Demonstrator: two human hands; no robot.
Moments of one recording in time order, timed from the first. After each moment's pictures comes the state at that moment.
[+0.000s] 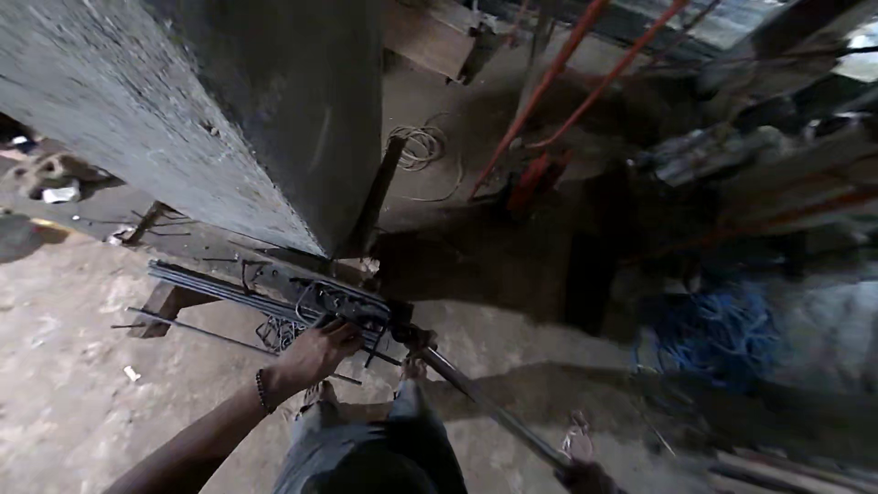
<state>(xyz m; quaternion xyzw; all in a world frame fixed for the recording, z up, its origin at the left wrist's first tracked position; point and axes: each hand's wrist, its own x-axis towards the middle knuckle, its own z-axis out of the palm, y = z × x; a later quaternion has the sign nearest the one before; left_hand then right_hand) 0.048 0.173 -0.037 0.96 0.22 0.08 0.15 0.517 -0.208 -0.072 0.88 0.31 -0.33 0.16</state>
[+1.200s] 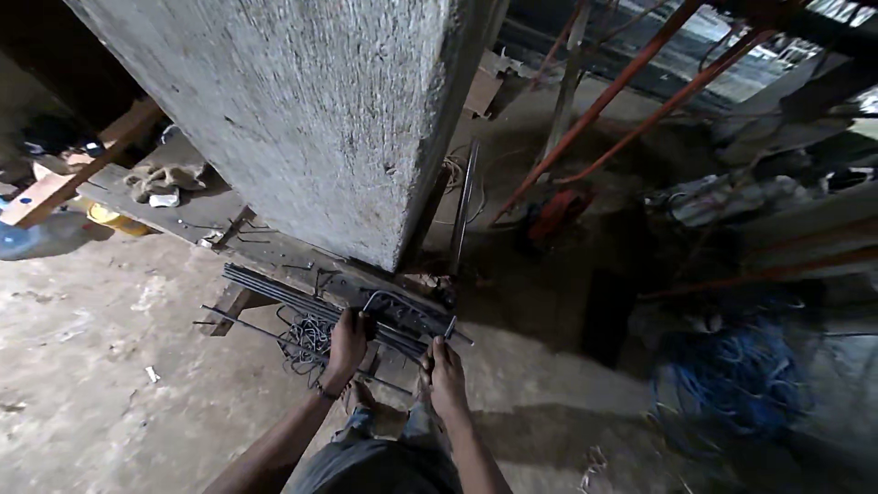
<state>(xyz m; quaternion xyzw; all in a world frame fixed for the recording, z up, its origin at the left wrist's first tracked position) 0.018 0.189 -0.047 0.48 0.64 0.30 0.53 0.193 0.096 -0.022 0.64 0.17 -0.56 -0.50</state>
